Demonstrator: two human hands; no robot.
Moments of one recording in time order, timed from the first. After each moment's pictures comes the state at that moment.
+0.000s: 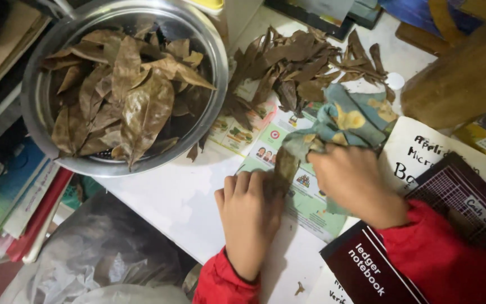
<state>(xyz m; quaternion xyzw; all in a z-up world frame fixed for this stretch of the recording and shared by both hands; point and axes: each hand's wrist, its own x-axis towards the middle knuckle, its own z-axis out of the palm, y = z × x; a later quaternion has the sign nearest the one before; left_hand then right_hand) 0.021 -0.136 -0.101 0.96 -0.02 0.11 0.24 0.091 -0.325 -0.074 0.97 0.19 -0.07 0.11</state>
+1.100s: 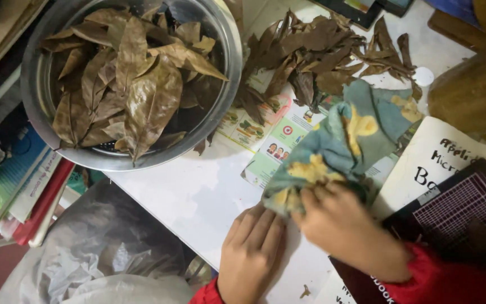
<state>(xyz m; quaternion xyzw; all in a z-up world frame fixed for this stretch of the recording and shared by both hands) -0.025 -0.111 -0.085 0.90 -0.23 0.20 0.29 0.036 -0.298 -0.084 0.88 0.45 0.09 0.10</state>
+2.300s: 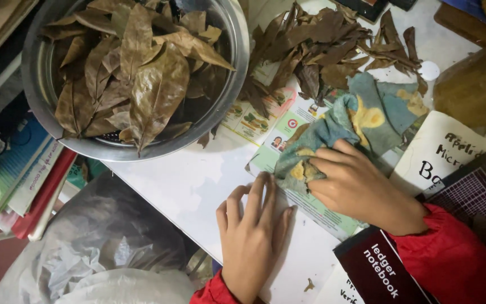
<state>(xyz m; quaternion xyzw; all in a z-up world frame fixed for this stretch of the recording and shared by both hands) -0.022 -0.116 -0.085 0.97 -0.09 0.18 0.16 0.087 -0.315 -0.067 0.85 0.52 0.09 -0.07</state>
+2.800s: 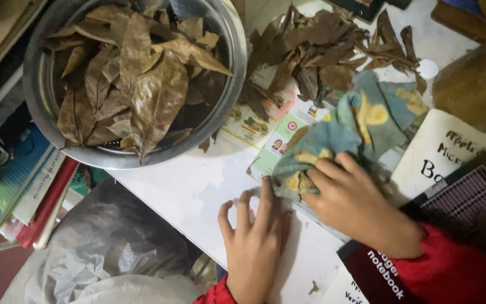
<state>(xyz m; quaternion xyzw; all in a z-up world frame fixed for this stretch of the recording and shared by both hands) -0.024 -0.118 -0.087 0.96 -0.12 0.22 0.07 0.059 -0.301 -0.068 0.88 0.47 0.11 0.04</state>
